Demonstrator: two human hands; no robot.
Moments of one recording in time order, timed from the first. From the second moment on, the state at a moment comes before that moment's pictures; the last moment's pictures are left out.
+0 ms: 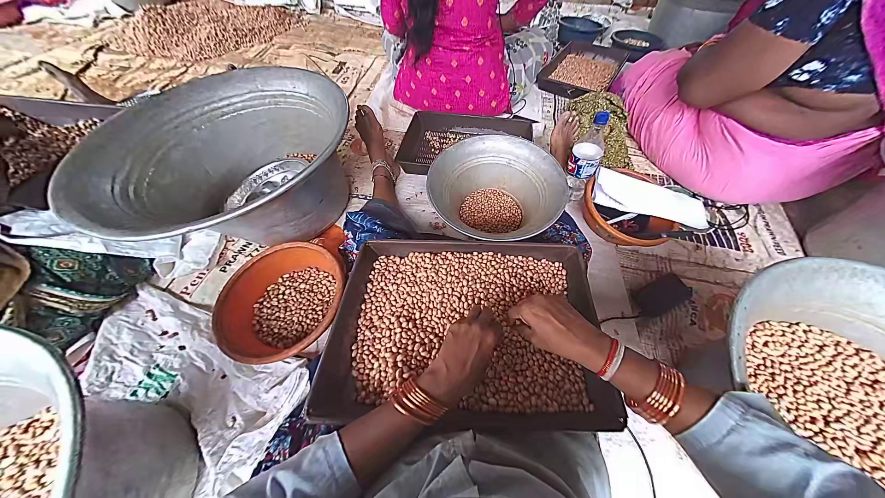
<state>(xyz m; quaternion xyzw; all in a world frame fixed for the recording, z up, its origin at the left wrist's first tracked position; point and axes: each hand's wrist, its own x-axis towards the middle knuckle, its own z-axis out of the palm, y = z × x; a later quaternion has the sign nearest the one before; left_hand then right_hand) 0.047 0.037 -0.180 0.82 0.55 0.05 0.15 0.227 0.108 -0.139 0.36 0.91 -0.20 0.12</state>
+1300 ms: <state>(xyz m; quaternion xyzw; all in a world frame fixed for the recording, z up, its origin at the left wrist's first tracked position) -0.026 0.090 -0.152 0.65 0.64 0.23 0.34 0.225 0.123 -0.128 0.46 0.83 -0.31 -0.02</state>
